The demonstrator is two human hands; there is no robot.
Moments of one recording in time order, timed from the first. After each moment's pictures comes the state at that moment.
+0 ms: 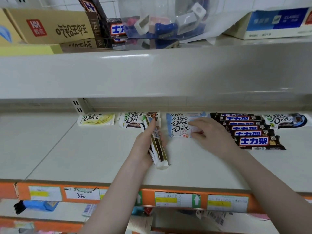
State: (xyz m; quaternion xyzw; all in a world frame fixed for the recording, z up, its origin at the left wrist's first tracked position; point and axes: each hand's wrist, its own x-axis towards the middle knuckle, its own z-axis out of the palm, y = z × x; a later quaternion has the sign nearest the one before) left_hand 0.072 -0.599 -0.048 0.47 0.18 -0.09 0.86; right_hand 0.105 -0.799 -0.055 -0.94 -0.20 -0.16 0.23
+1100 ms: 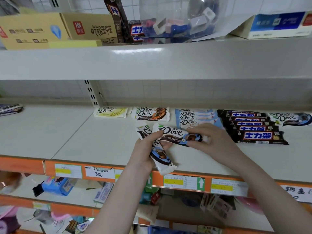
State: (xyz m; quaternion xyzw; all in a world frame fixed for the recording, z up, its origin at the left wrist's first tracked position) left_hand 0.017 -0.585 -0.049 0.42 0.16 -0.05 0.89; right_hand 0.037 -0.777 -0.033 -0.91 -0.21 -0.06 0.35
